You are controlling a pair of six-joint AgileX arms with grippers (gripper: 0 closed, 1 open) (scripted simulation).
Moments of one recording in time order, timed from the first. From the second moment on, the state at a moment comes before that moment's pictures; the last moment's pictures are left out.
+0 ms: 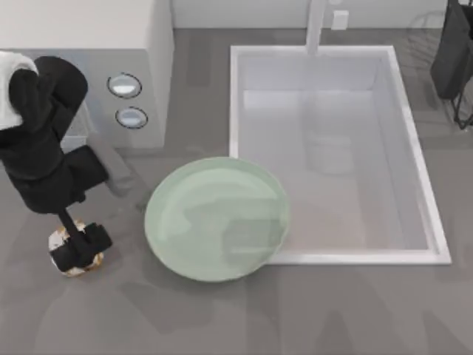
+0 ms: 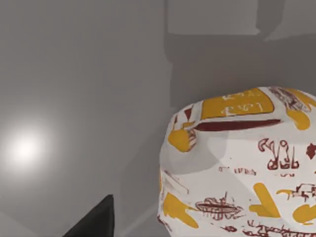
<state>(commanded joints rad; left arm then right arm) -0.23 1.79 1.11 -0.90 0.00 0.76 0.00 0.00 0.00 0.00 0.00 0.00</state>
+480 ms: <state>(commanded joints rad) -0.23 1.91 0.99 -0.66 0.00 0.76 0.00 0.00 0.00 0.00 0.00 0.00</state>
